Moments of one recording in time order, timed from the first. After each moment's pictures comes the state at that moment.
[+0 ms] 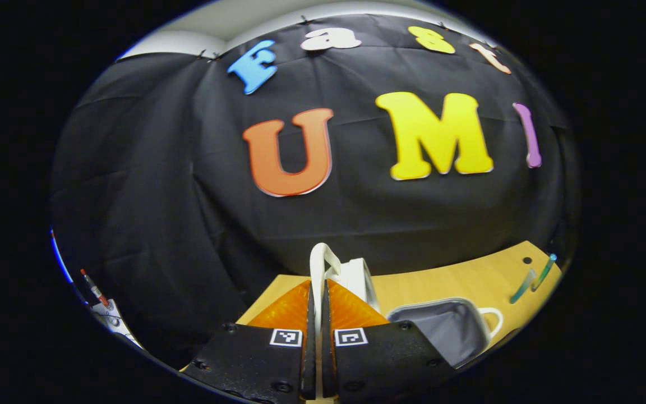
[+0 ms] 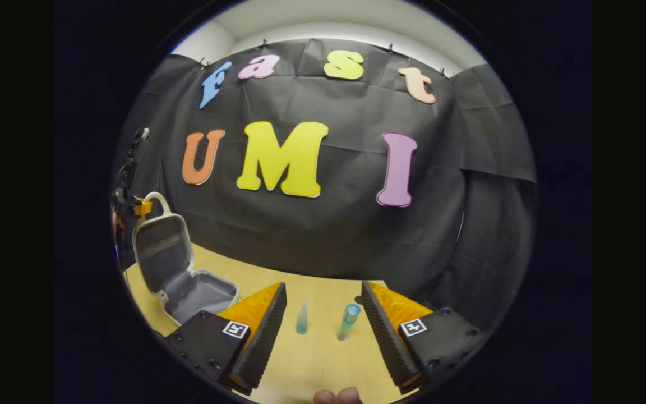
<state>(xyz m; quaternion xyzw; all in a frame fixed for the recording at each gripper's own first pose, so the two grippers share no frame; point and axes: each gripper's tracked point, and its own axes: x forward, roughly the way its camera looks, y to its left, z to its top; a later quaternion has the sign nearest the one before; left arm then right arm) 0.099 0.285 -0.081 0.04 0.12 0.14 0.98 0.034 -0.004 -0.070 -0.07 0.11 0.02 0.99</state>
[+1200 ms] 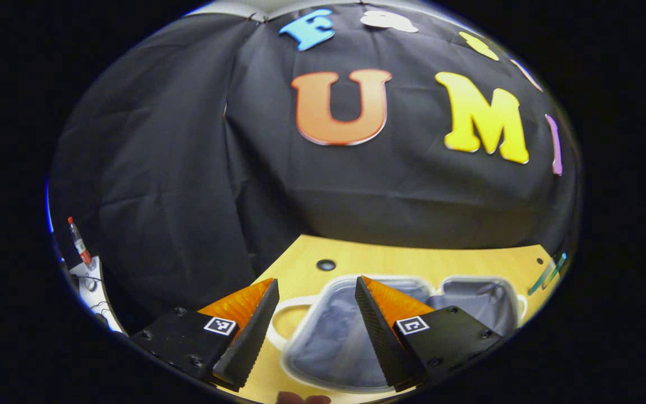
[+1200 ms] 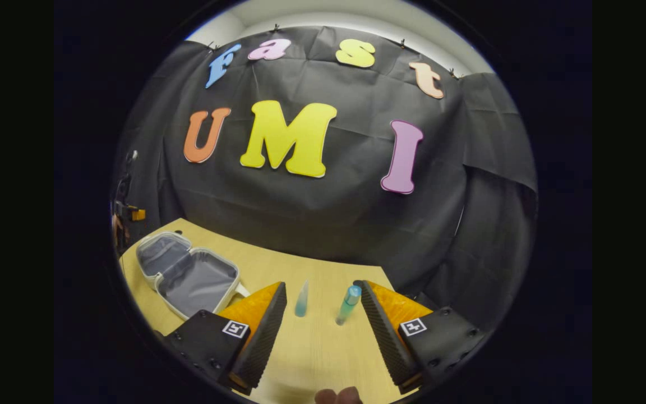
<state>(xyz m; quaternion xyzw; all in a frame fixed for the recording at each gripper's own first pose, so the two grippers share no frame) 0.129 0.272 -0.146 -0.02 0.14 0.15 0.98 0.021 -0.019 -0.097 -0.09 0.14 0.00 0.99</state>
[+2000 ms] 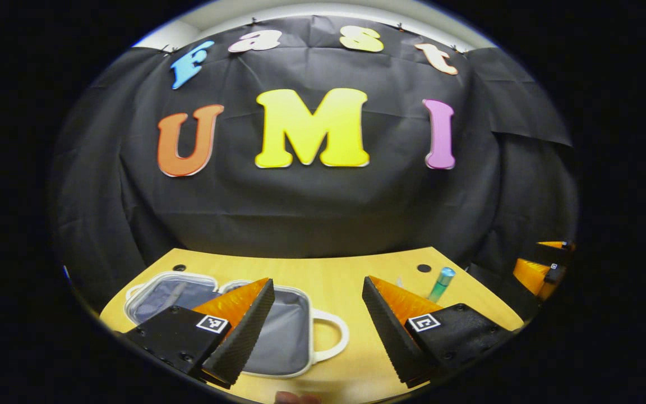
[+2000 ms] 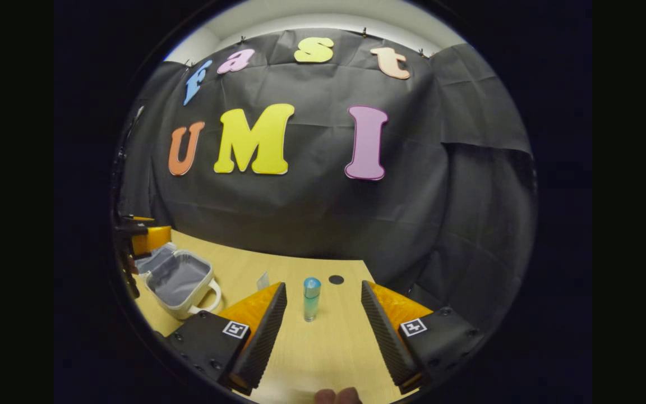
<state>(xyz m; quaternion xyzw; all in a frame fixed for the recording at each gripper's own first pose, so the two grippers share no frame) 0.117 -0.133 -0.118 0.01 0.13 -0.06 0.99 0.020 -0.133 -0.120 -0.05 0.14 -0.01 0.99</state>
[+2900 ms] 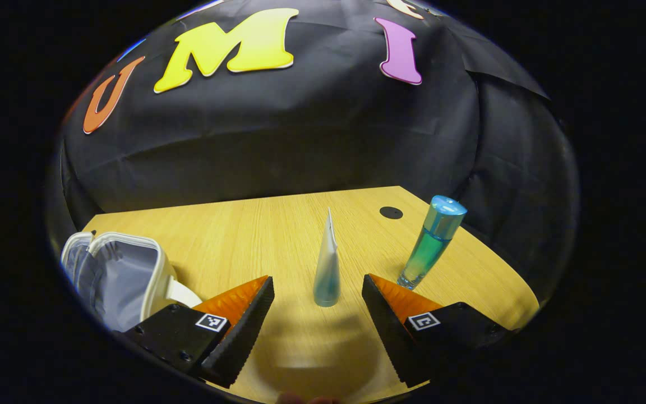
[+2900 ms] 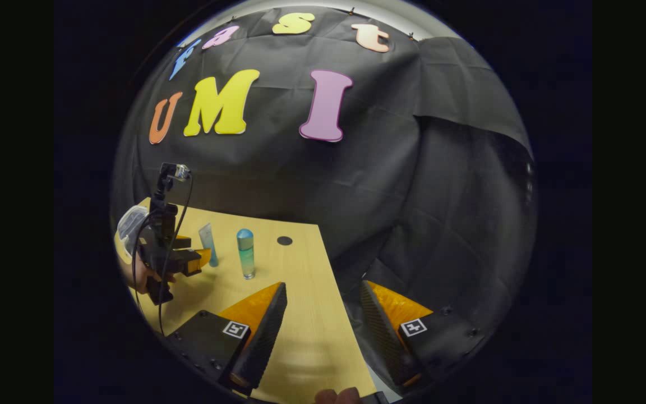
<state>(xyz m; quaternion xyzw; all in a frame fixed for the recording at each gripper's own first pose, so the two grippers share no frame) 0.219 -0.277 -0.304 0.01 0.25 -0.14 0.96 -0.012 -0.260 -0.169 -0.07 0.23 -0.10 0.97</state>
